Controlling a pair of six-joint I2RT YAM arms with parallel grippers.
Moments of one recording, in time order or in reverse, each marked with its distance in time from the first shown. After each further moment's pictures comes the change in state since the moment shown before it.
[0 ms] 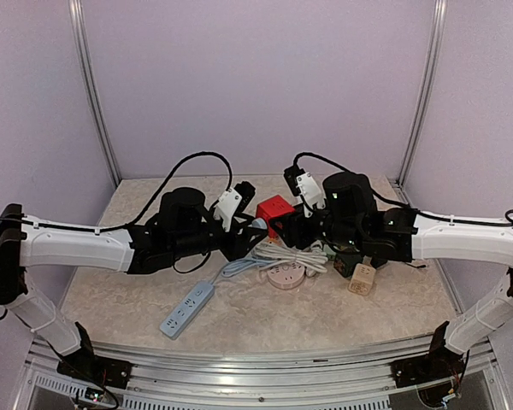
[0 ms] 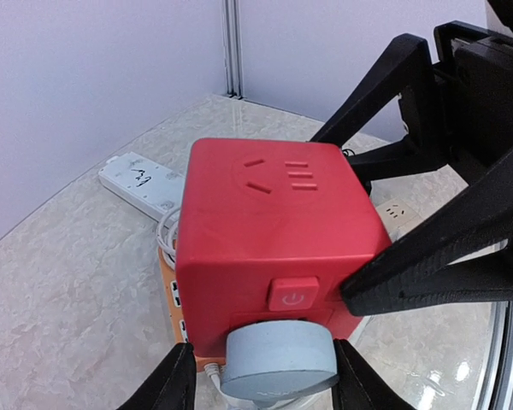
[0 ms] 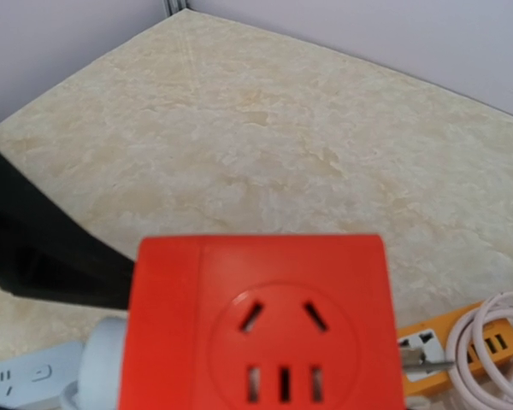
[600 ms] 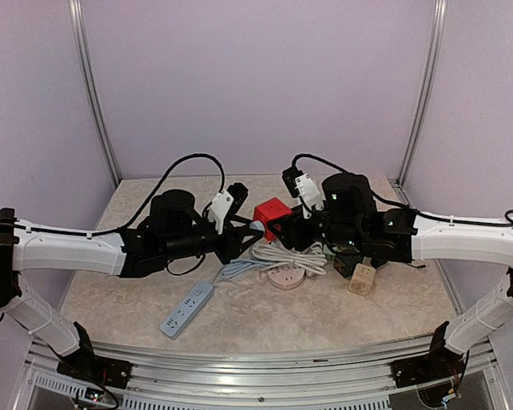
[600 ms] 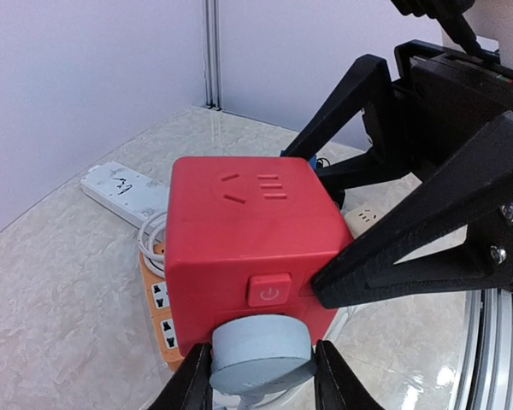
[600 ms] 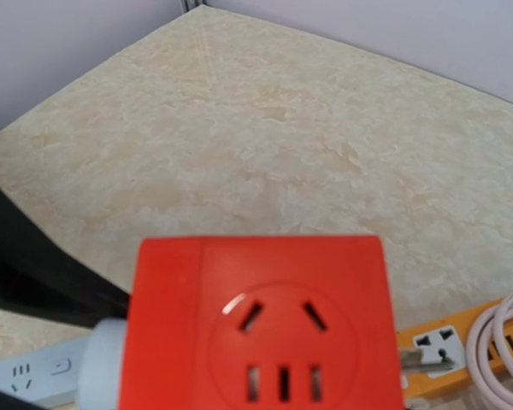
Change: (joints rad) left arm 0.011 -0.054 -0.061 0.040 0.075 -0.033; right arm -0.004 0.000 -0.001 0.000 -0.024 0.014
